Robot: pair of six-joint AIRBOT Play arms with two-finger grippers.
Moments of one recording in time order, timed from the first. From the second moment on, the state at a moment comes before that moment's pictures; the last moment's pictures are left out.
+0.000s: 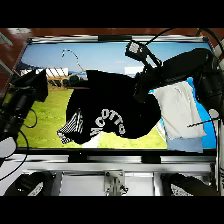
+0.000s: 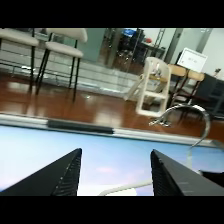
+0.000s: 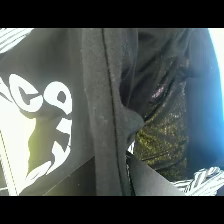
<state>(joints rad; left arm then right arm) -0.31 -0.54 0.59 1.26 0.11 -1.53 0.29 -1.29 1.53 2.17 -1.31 -2.54</state>
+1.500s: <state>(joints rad) -0.11 -1.22 0.59 -0.03 -0.74 -1.10 0.29 -1.29 1.53 2.14 -1.30 -2.61</state>
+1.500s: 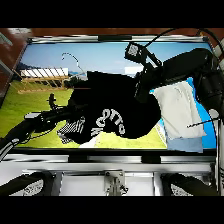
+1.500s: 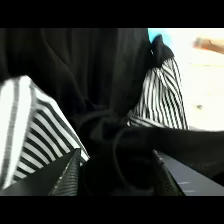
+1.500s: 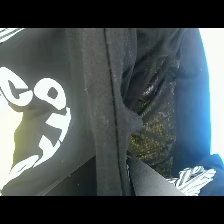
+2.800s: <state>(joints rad) 0.23 -1.22 0.81 0.00 -0.77 -1.00 0.29 -1.22 1.53 2.20 -1.33 -2.61</state>
